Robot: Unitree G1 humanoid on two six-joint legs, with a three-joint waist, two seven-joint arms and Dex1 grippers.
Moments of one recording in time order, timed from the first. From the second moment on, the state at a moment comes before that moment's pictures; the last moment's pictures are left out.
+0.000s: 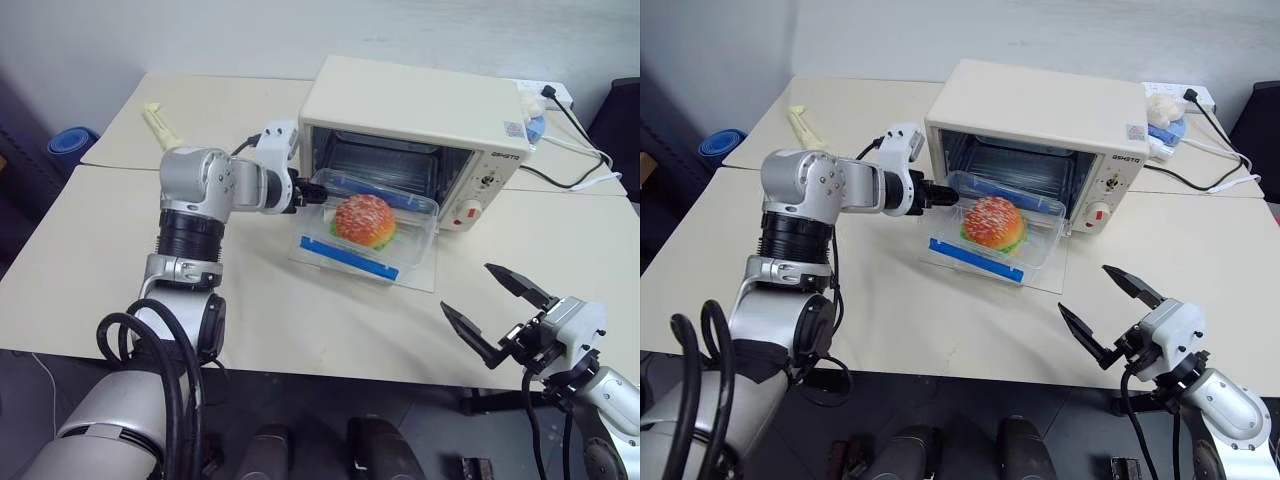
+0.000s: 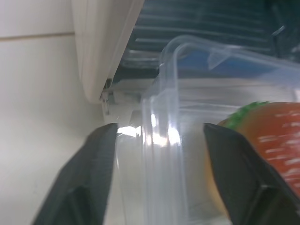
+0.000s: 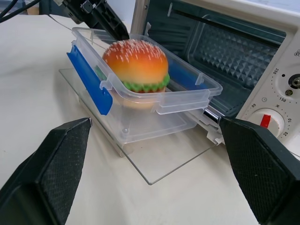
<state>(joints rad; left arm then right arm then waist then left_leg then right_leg) -1.22 0.26 0.11 0.42 -0.44 1.33 -0.14 0.29 -0.51 -0.32 -0.48 0.45 -0.06 0.72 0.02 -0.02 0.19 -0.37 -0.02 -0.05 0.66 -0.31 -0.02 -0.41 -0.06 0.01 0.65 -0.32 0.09</state>
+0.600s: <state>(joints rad) -0.65 0.64 -0.08 0.16 -0.43 0.58 -1.05 -0.03 -0.66 0.00 -0.53 0.42 0.39 0.67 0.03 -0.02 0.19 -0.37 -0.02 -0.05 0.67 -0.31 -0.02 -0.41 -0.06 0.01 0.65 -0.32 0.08</state>
